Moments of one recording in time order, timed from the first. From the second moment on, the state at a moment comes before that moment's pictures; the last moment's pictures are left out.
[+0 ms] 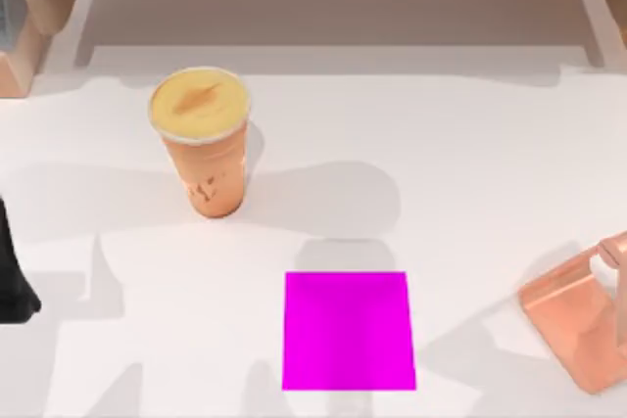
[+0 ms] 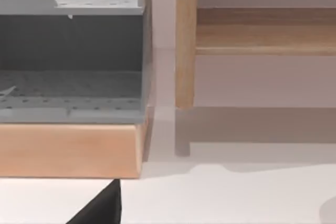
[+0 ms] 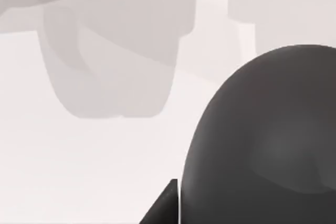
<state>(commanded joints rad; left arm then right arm) 0.00 0.00 0.00 0.00 0.00 0.00 -0.53 1.60 1.15 -1.13 0.00 -1.35</state>
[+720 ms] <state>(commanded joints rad) 0.00 0.00 0.00 0.00 0.00 0.00 0.22 1.77 1.48 -0.90 0.16 -1.96</state>
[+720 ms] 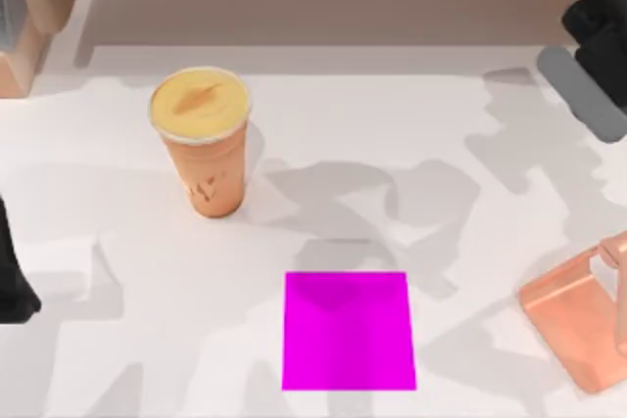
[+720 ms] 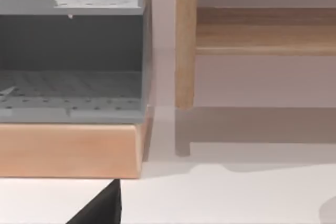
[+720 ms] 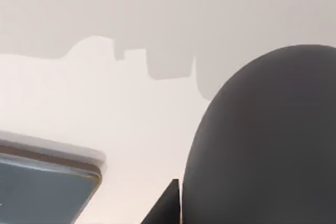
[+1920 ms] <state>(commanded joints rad) 0.00 0.00 0.00 0.00 0.00 0.00 0.87 2.12 1.52 -0.99 0.01 -2.22</state>
